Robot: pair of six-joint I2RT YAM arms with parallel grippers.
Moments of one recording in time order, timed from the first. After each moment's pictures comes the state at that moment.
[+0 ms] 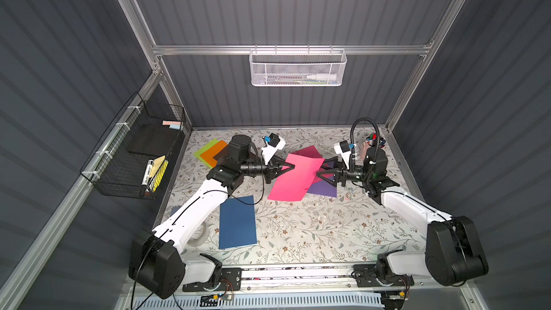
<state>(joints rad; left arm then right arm) -0.43 1.32 1.11 -0.15 0.94 -0.01 0.23 1.36 0.76 0.41 -1.19 0.22</state>
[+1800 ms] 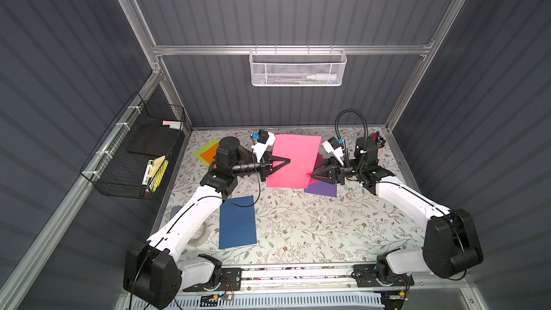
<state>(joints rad) -0.38 1.25 1.02 0.11 0.98 -0.17 0.31 1.41 0.91 0.17 -1.41 0.20</state>
